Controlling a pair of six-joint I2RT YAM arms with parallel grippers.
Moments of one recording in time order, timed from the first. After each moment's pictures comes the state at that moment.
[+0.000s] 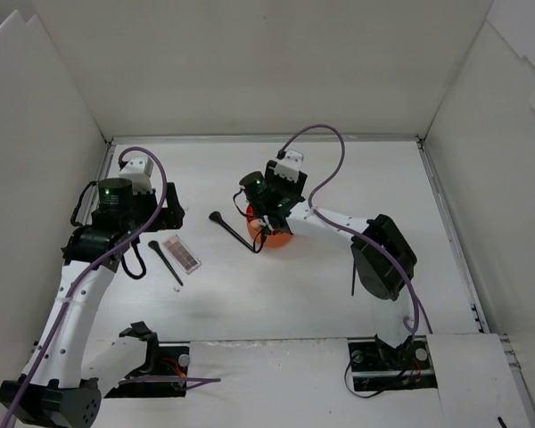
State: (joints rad) left arm -0.16 0.97 1.13 -0.74 0.05 -0.19; right arm 0.81 1.95 1.43 -0.10 1.17 0.67
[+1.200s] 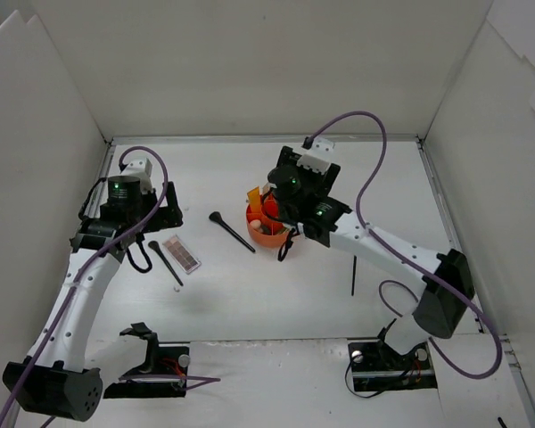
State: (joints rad) left arm -0.16 1.02 1.13 -0.77 -0.03 -0.26; right arm 0.85 1.58 1.32 -0.14 1.14 0.55
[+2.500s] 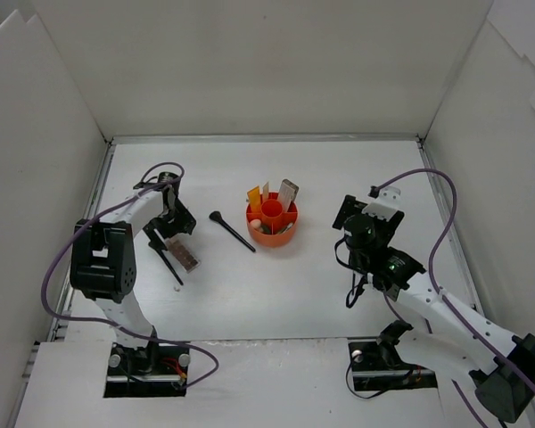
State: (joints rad) left arm -0.12 1.77 1.21 -0.80 -0.16 -0.81; right arm 0.66 0.92 0.68 -0.21 0.89 0.48
